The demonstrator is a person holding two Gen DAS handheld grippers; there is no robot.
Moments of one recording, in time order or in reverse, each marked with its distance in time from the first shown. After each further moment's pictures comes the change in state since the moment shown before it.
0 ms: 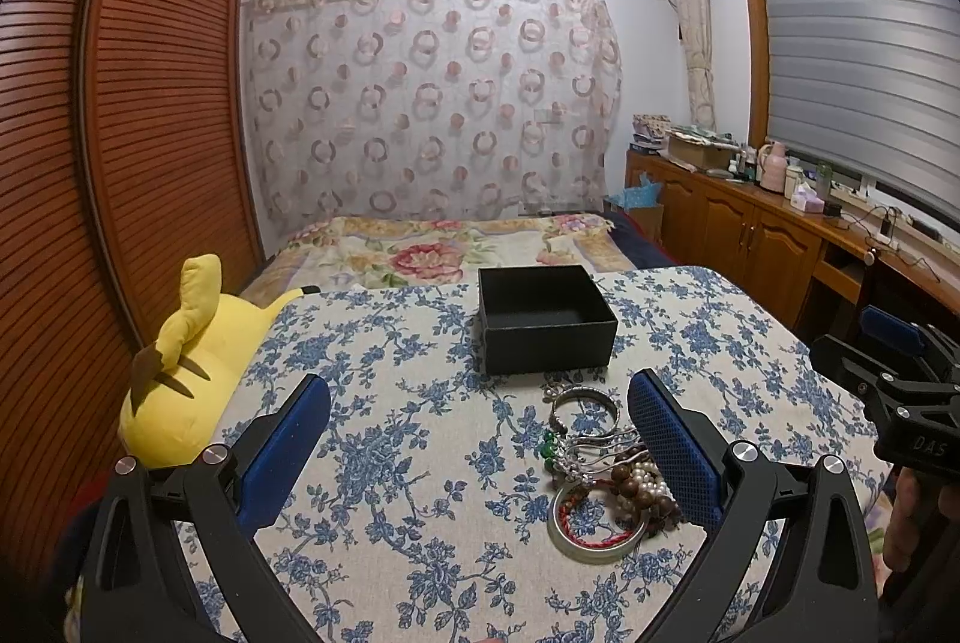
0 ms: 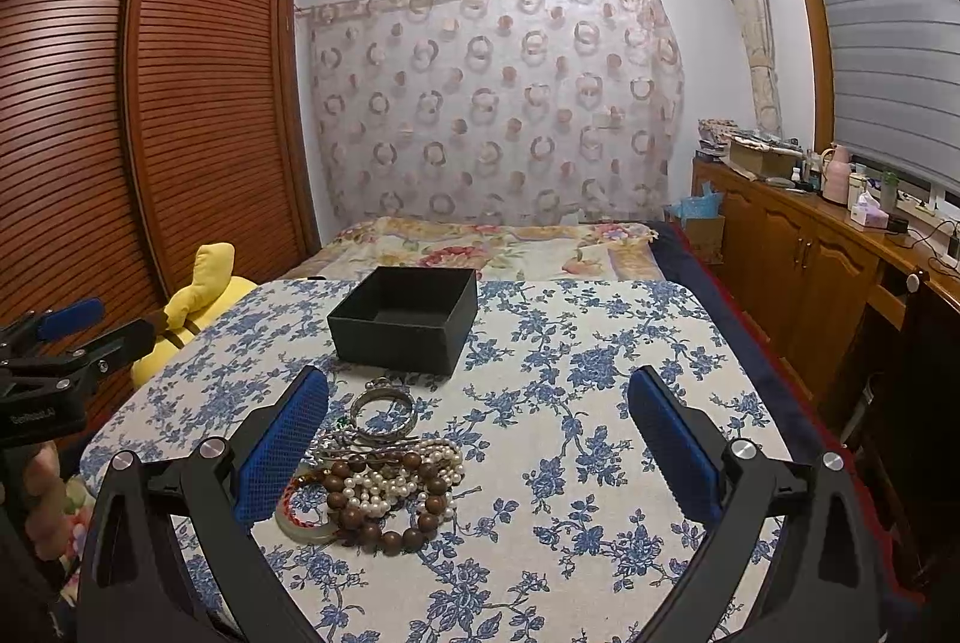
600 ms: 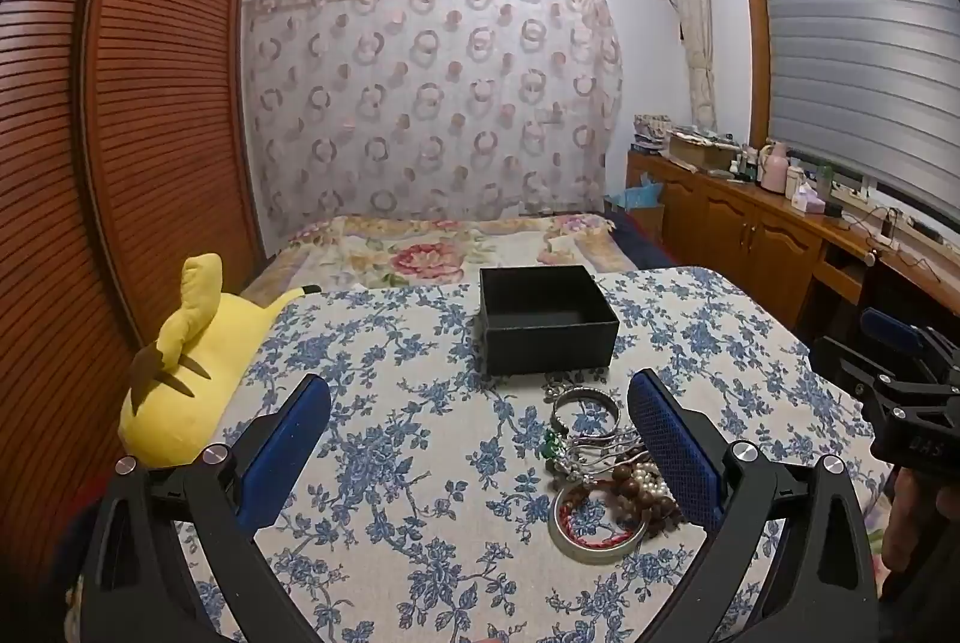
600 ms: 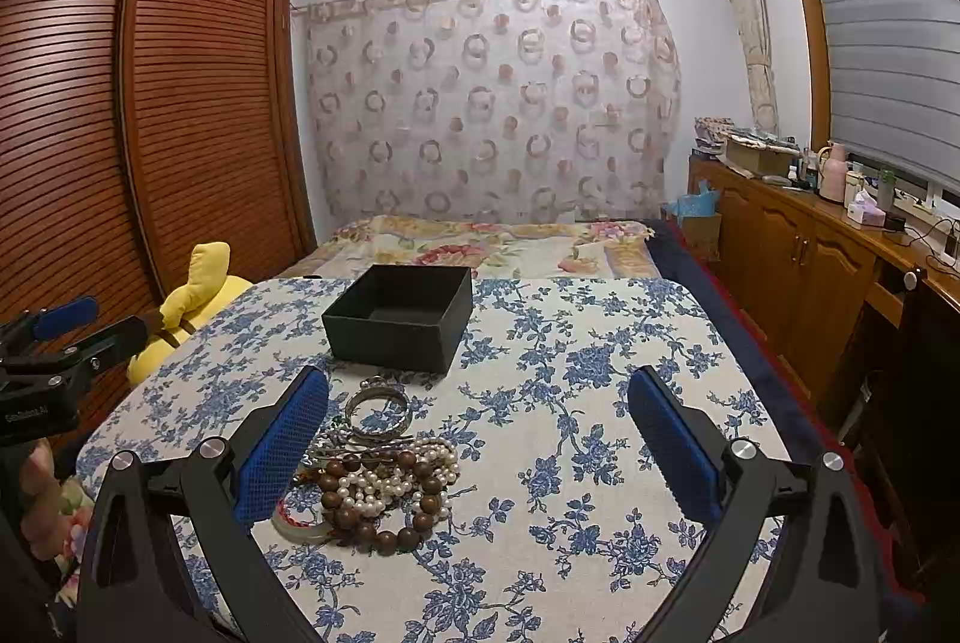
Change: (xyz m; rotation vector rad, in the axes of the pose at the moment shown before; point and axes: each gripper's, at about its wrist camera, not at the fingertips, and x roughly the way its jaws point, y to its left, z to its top) left arm 0.004 0.000 -0.003 0.001 0.003 -0.001; right arm 0.000 -0.003 0.001 -0.001 0.002 0.001
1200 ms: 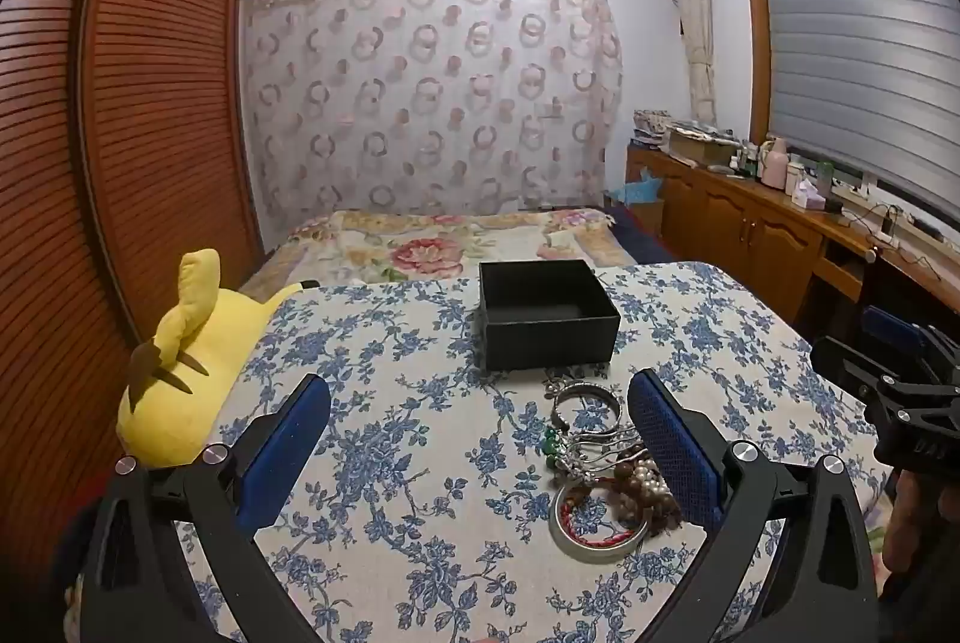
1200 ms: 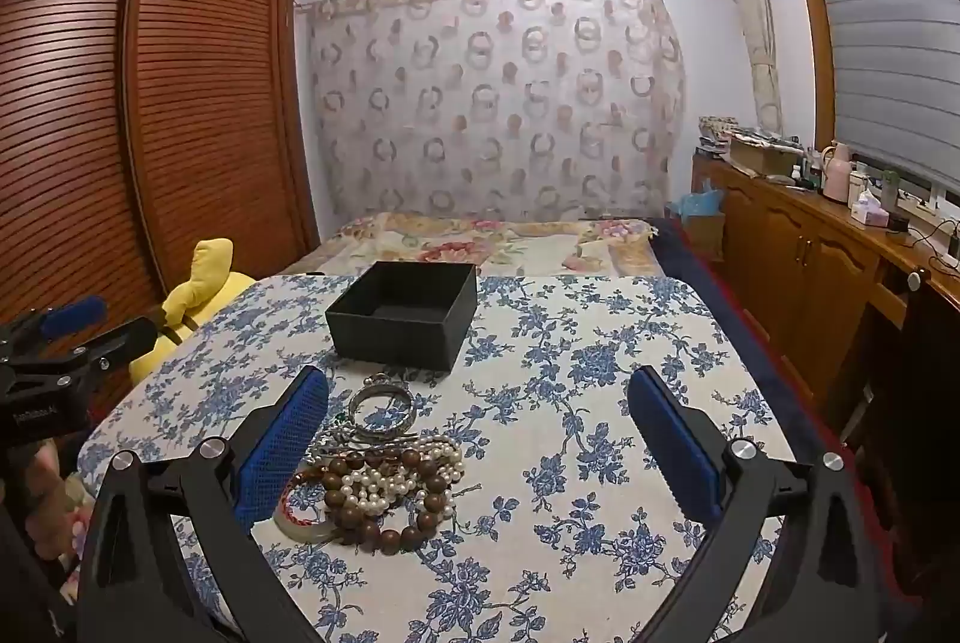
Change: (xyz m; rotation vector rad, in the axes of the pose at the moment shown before) left arm 0.000 0.000 0.000 0.002 0.012 0.002; right arm 0.004 0.005 -0.003 -0.005 0.005 0.001
